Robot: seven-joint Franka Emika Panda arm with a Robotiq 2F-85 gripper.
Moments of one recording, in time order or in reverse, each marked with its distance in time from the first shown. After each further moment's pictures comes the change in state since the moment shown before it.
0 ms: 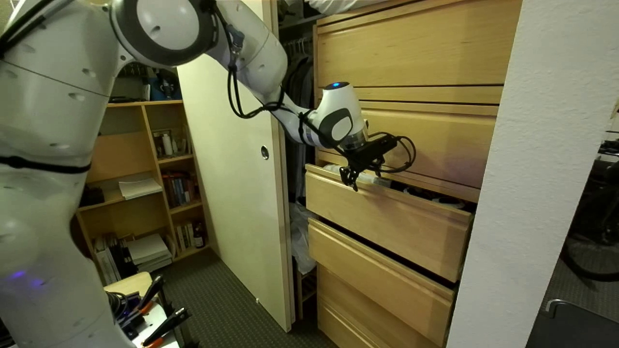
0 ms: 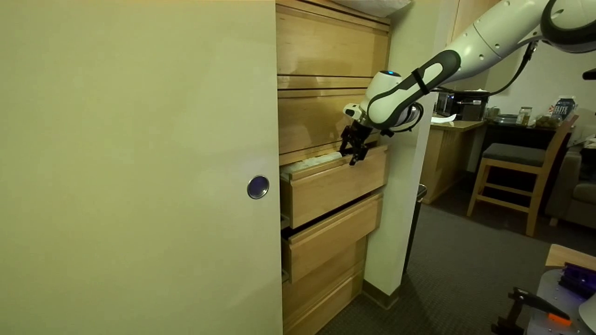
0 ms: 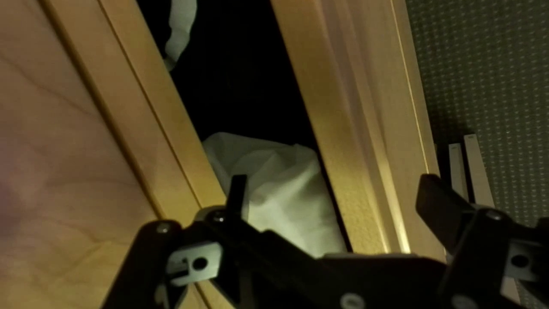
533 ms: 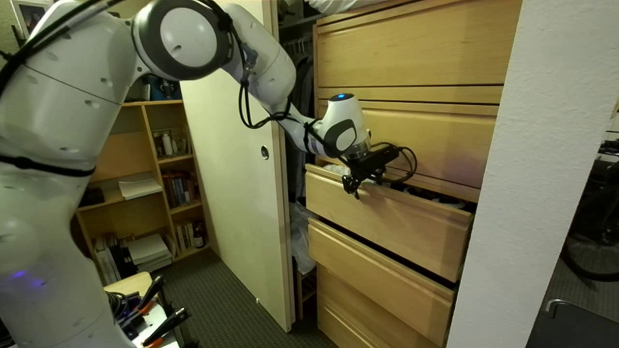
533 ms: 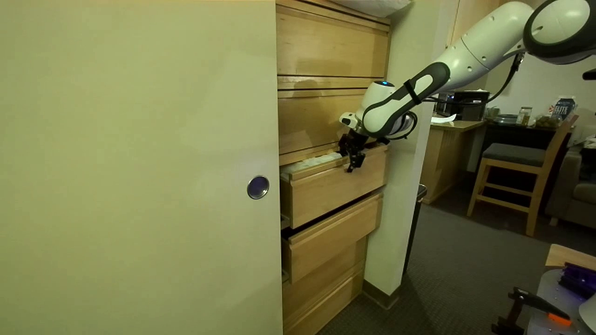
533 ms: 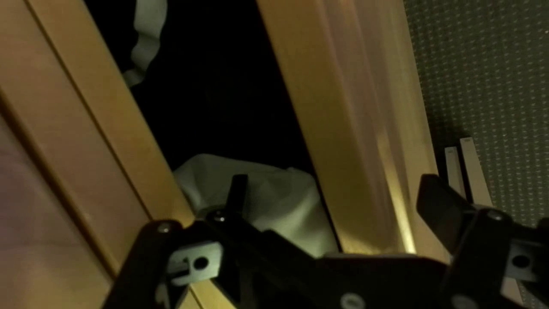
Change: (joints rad) arm 0.009 0.083 -0.010 0.058 -0.003 0.000 0.002
